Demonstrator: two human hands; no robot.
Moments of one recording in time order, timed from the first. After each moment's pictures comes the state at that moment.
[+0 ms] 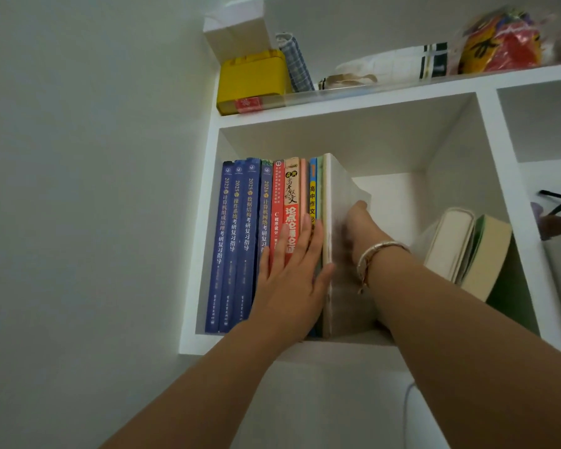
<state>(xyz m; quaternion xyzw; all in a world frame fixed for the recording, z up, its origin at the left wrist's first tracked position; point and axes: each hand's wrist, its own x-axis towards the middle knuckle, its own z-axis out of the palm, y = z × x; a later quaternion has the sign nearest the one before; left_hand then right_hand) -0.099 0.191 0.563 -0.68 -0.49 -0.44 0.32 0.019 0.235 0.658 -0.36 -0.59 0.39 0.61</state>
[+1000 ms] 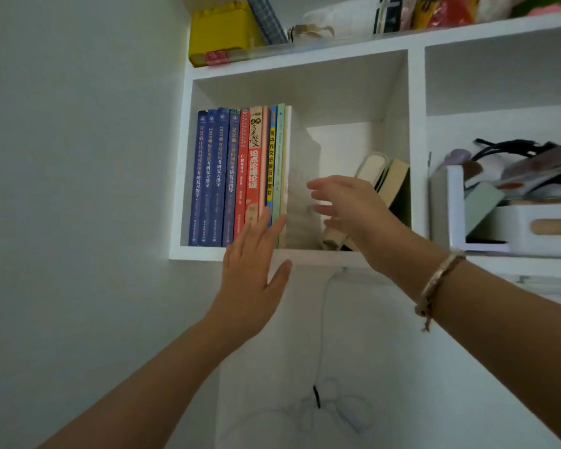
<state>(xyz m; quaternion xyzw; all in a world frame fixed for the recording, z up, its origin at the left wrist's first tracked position) -0.056 0.101 0.464 -0.70 -0.43 -0.53 0.22 0.098 0.091 0.563 -0.29 -0.71 0.27 0.58</state>
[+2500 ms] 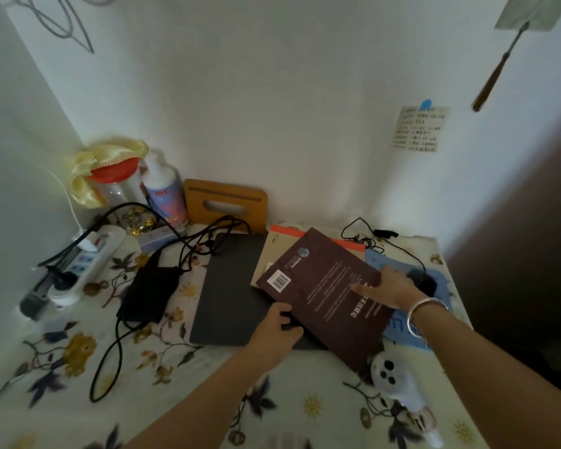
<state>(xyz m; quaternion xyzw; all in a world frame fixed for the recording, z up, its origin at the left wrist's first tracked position) 0.230 0.080 -0.052 -0.40 -0.66 -0.26 -0.58 0.449 0.189 -0.021 -0.74 -0.60 0.29 -0.05</state>
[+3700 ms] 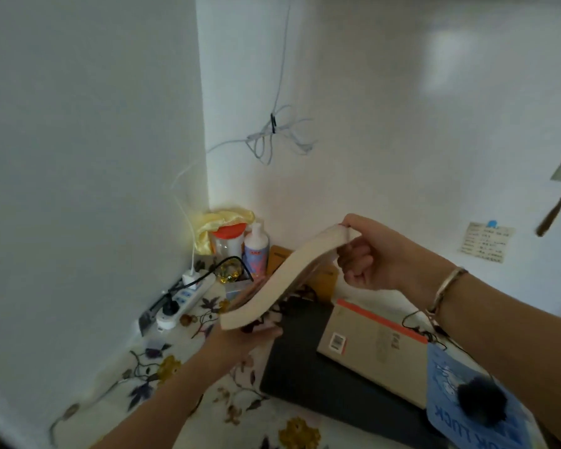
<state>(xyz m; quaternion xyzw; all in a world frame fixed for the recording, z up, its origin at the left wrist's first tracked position) 0.071 0.013 0.077 -0.48 -0.61 -0.54 -0.34 0.250 0.138 0.223 -0.47 -0.44 0.74 0.17</state>
